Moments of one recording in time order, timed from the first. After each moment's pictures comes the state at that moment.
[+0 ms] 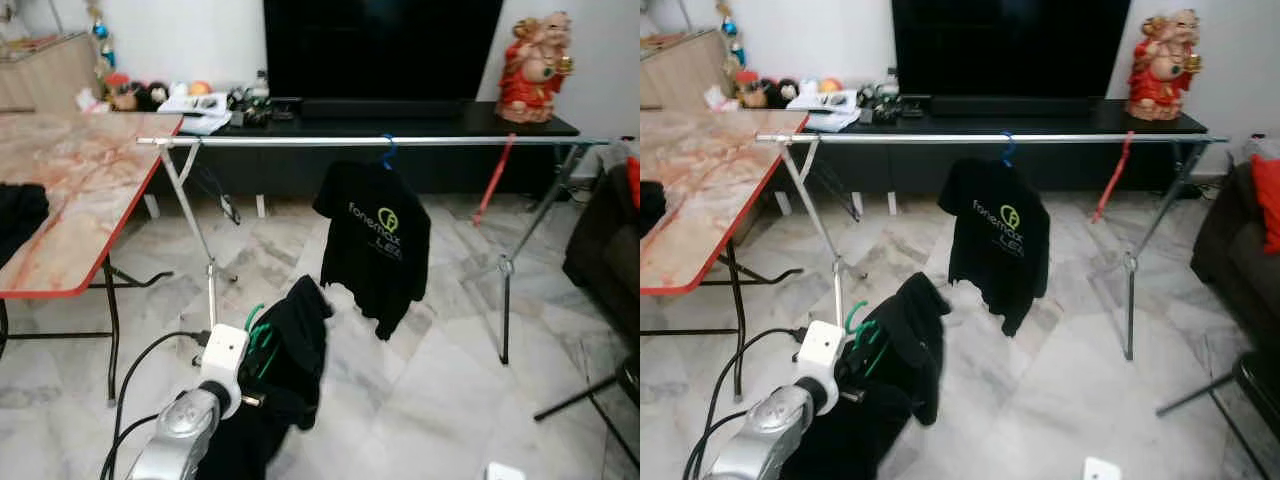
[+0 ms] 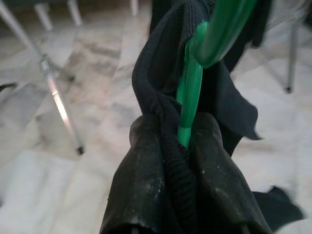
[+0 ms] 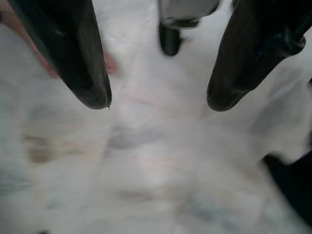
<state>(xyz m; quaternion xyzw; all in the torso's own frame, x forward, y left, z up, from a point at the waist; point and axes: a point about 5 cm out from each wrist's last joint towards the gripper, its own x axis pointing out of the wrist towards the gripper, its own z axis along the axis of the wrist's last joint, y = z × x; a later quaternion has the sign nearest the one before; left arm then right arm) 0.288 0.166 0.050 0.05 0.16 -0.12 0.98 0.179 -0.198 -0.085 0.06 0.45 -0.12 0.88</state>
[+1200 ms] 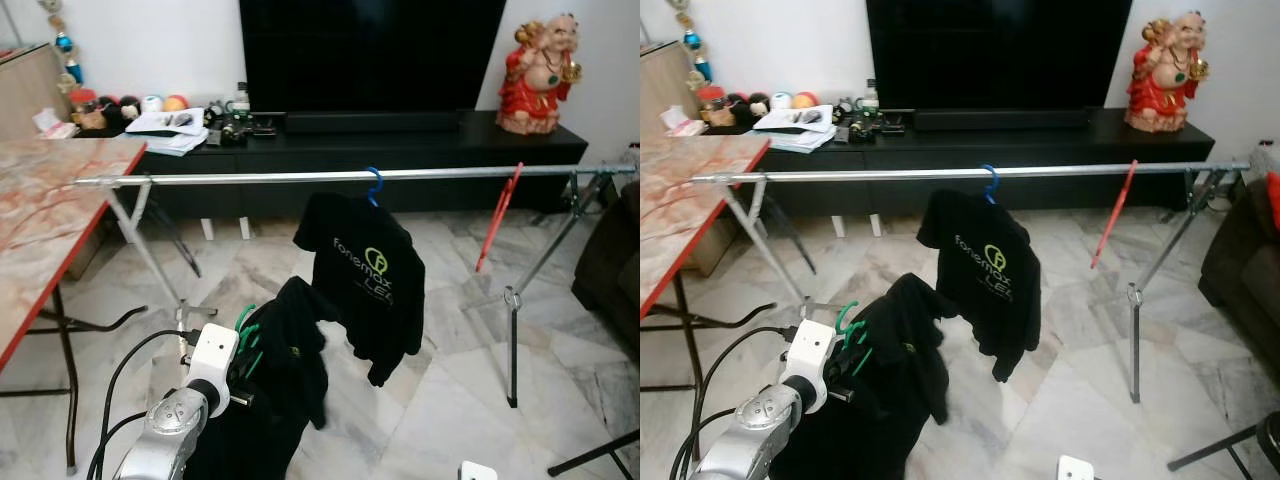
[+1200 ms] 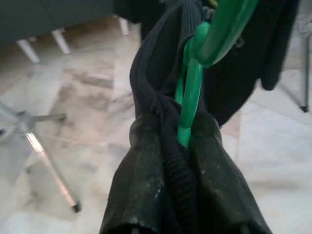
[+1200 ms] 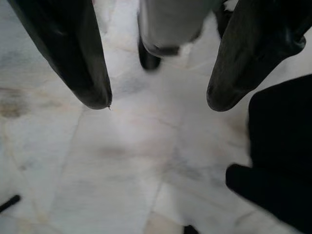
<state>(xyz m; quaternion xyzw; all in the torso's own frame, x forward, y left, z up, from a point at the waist) 0.290 0.158 0.050 0.05 0.16 -0.14 0.98 0.170 -0.198 -0.089 0.06 0.46 -0.13 0.88</state>
